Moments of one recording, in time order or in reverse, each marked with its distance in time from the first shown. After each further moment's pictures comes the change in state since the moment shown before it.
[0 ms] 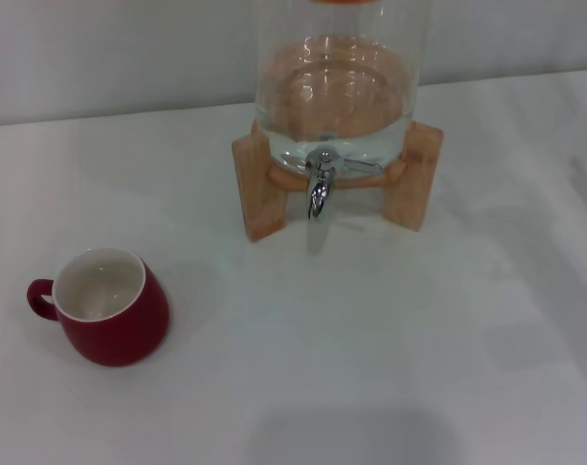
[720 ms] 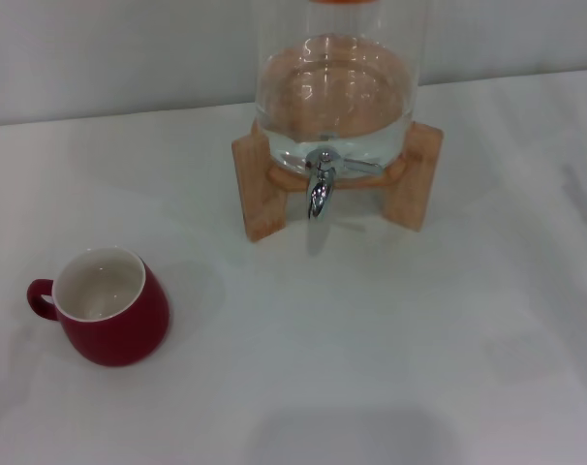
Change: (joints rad) left arm 0.013 0.014 0.152 0.002 0.154 0.023 0.001; right arm -0.012 0.000 -0.036 0.009 -0.003 -0.049 0.007
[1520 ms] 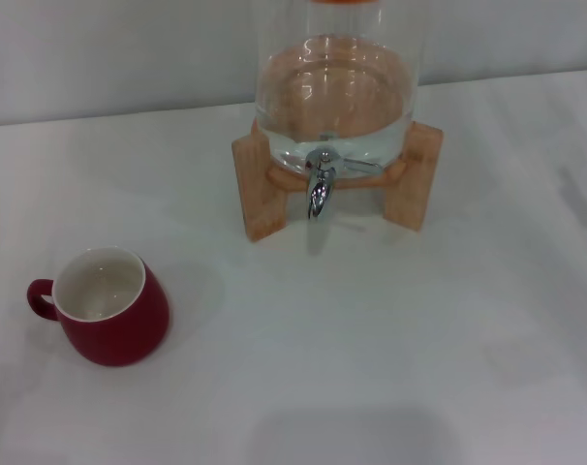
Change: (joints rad) left arm -0.059 0.044 0.151 0.000 0.008 0.097 0.000; right arm -0.005 0.000 -0.018 0.000 0.000 -0.022 0.018
